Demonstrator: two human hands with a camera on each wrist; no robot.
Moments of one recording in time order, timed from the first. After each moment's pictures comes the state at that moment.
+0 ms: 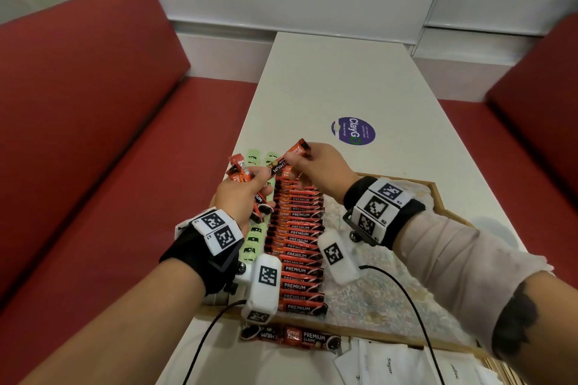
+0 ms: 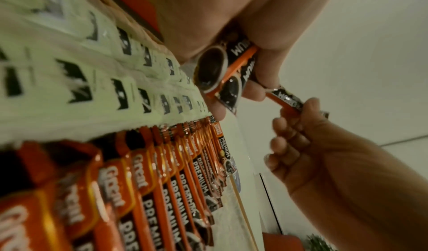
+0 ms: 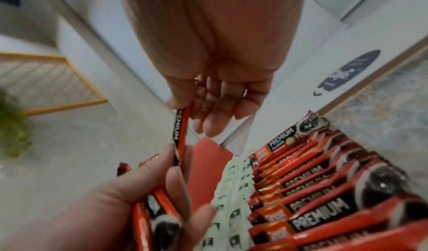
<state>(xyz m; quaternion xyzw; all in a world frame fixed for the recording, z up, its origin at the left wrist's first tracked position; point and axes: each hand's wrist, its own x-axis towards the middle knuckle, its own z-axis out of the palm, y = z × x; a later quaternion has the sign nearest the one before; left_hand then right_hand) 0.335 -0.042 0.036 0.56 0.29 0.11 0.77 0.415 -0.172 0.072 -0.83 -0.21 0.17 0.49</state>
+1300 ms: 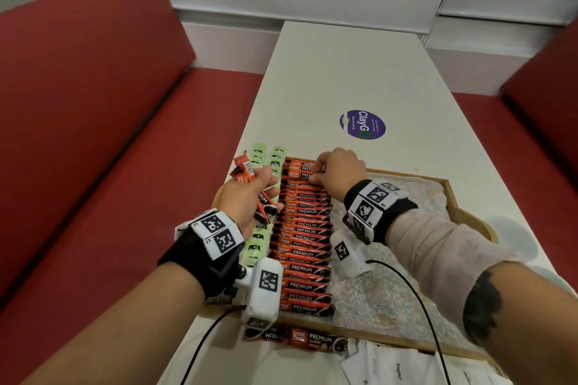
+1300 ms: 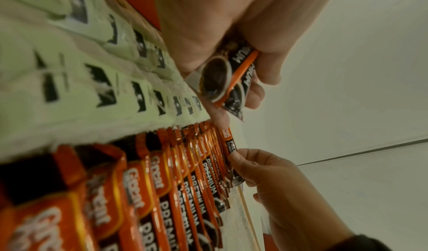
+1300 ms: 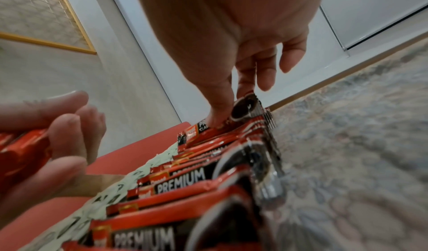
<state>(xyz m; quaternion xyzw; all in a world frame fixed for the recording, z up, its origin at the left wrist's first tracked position) 0.332 -0.040 0.029 0.52 0.30 0.07 0.80 0.440 -0.177 0.035 -0.97 -0.15 0.07 0.17</state>
